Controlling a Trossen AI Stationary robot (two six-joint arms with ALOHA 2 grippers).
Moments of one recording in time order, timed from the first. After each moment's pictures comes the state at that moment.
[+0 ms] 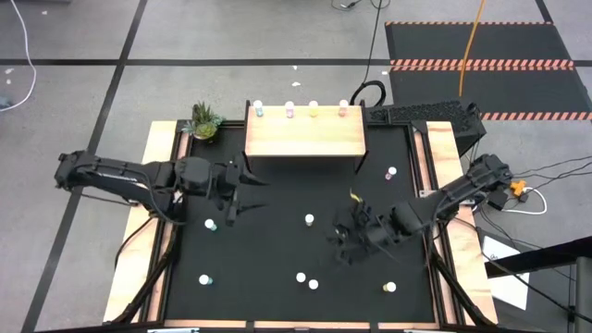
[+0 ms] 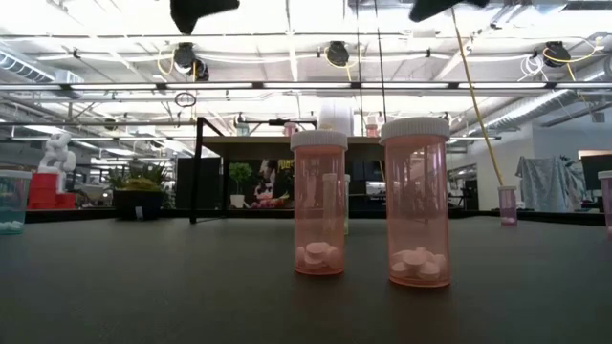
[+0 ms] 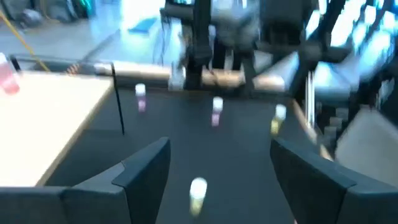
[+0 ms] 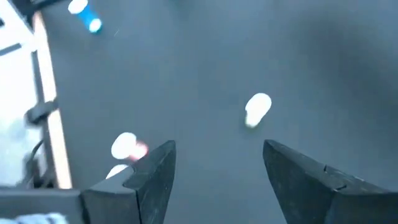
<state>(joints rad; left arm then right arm) -0.12 0.99 0.81 -0.05 -0.07 -0.12 0.51 1.52 1.37 -0.86 0.44 0.85</state>
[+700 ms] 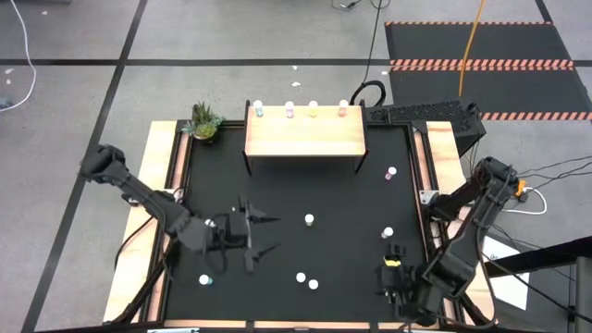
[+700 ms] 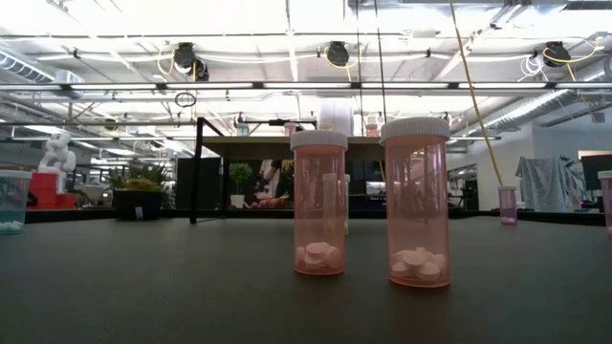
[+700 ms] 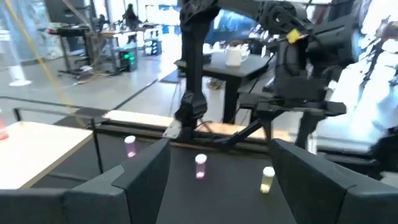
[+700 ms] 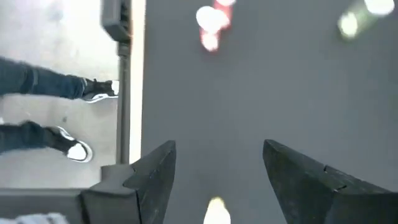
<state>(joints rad) -0.59 1.37 0.99 0.32 -0.73 -0.10 0.94 1.52 1.32 -0.97 0.41 0.90</state>
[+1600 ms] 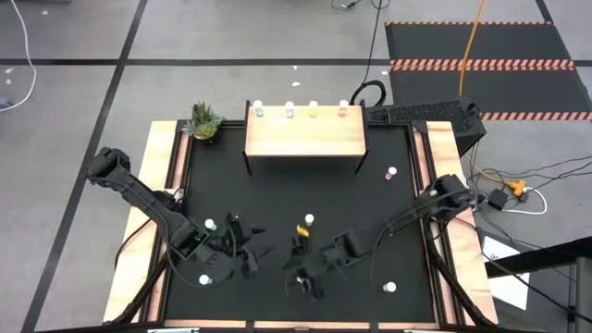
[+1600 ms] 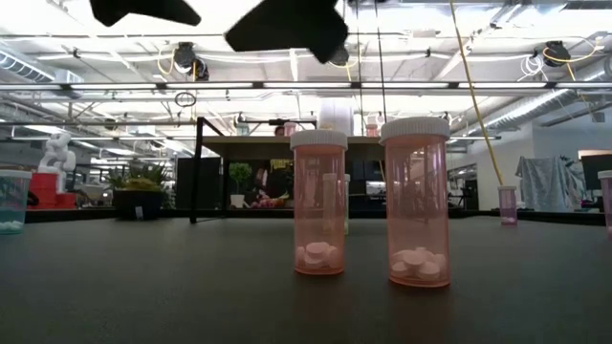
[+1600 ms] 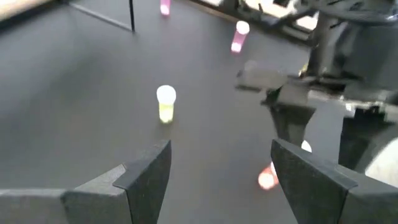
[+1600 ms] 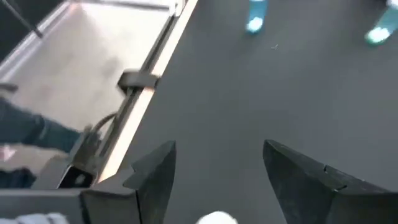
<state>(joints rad) -0.66 1.42 1.05 -0.42 -0.73 -0.85 0.45 1.93 1.37 -0.13 0.08 0.19</state>
